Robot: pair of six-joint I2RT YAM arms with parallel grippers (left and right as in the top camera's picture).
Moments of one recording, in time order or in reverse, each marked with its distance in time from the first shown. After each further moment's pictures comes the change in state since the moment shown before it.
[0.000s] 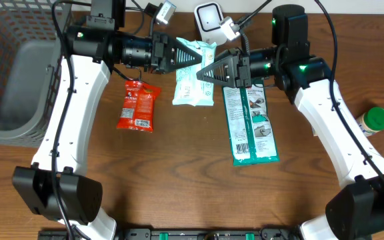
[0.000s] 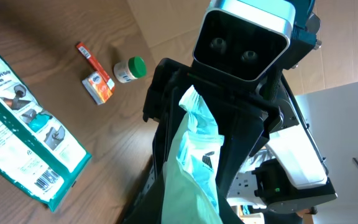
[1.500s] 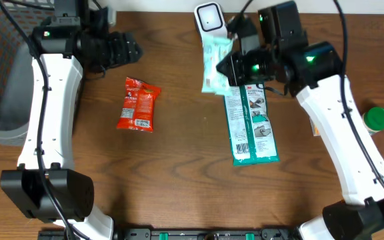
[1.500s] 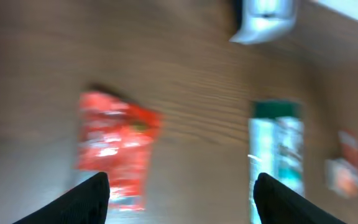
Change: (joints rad) left arm 0.169 0.001 -0.001 -0.077 -1.025 -0.067; right arm 0.105 0.003 0.356 -0.715 1.041 -0.219
